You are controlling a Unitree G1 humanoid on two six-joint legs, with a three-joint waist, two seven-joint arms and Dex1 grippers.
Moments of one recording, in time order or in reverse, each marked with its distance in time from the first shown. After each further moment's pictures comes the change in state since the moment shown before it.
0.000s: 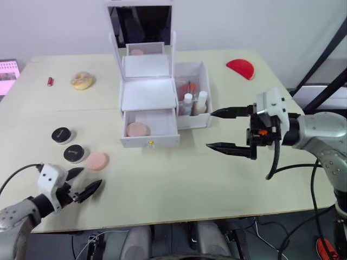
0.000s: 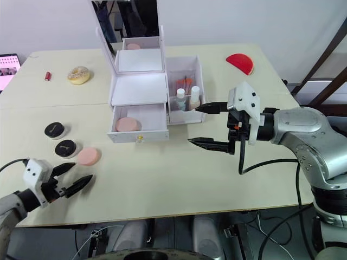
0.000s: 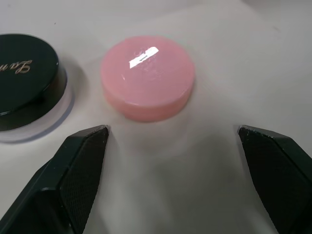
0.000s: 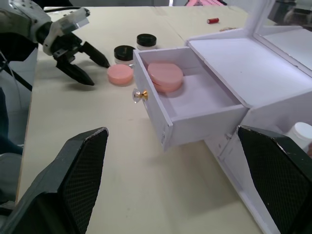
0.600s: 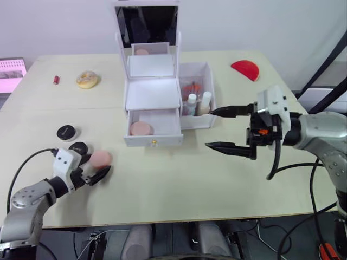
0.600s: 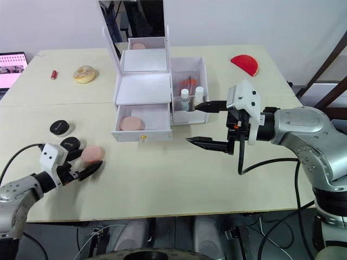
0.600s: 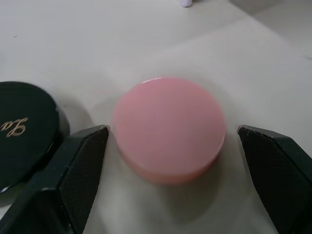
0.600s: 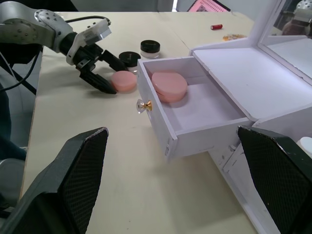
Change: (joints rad) left arm -0.174 0.008 -0.103 0.065 0.020 0.053 0.042; right arm -0.005 -0.003 -0.017 -0.038 0.034 0.041 -0.040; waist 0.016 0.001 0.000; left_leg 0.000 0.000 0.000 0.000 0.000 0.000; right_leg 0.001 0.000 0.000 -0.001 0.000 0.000
